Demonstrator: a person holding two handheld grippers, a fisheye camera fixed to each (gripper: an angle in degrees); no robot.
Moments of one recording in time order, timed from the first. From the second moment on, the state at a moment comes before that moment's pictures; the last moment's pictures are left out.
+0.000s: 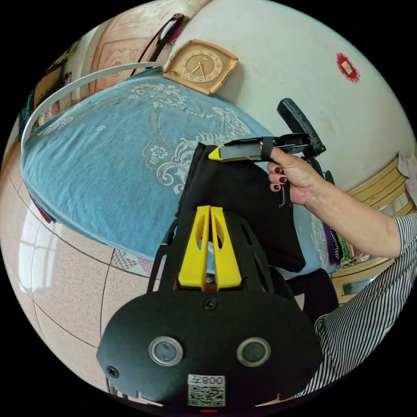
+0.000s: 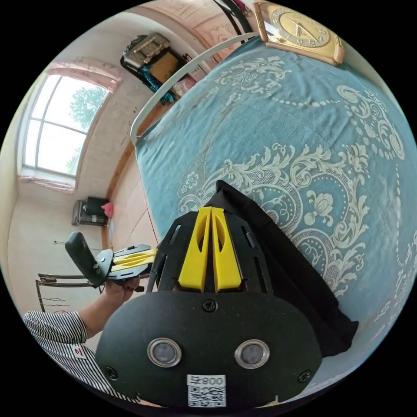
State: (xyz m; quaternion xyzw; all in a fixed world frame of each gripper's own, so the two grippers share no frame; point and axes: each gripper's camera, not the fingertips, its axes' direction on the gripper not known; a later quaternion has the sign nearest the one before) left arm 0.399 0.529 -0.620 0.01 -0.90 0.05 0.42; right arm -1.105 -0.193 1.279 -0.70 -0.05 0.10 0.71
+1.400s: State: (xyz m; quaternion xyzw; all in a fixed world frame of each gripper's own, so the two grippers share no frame) left arm 0.175 0.578 -0.658 -0.08 -0.77 -0.12 0.62; right arm -0.975 -0.104 0.951 -0.60 -0.04 0.39 0.70
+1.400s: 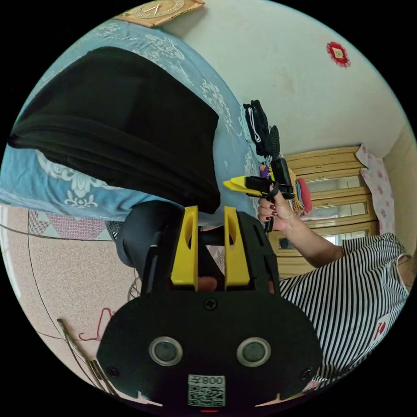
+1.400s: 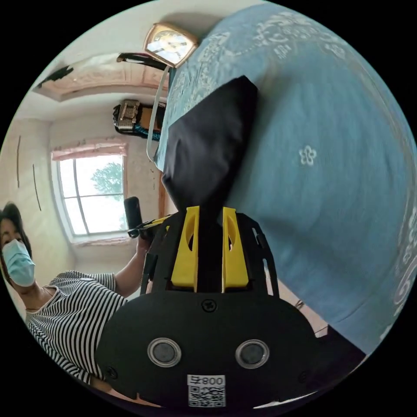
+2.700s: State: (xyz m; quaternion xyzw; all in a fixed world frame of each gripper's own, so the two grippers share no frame) left arm 0.228 0.683 -0.795 0.27 -0.64 -0.04 0.71; right arm -0.910 0.188 0.861 -0.46 -0.14 0.60 0.64
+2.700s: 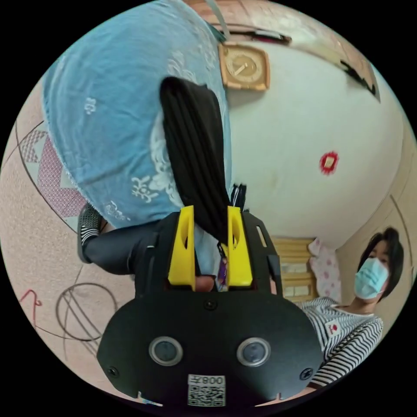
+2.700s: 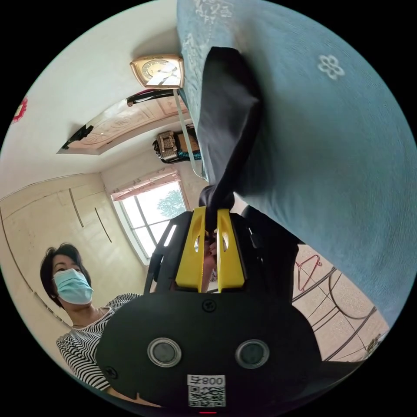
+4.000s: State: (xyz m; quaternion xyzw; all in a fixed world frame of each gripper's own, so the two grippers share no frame) left arm 0.260 0.651 -0.795 0.38 -0.59 -0.05 0.71; right arm -0.878 0.356 0.810 -0.51 -0.12 0.58 0.63
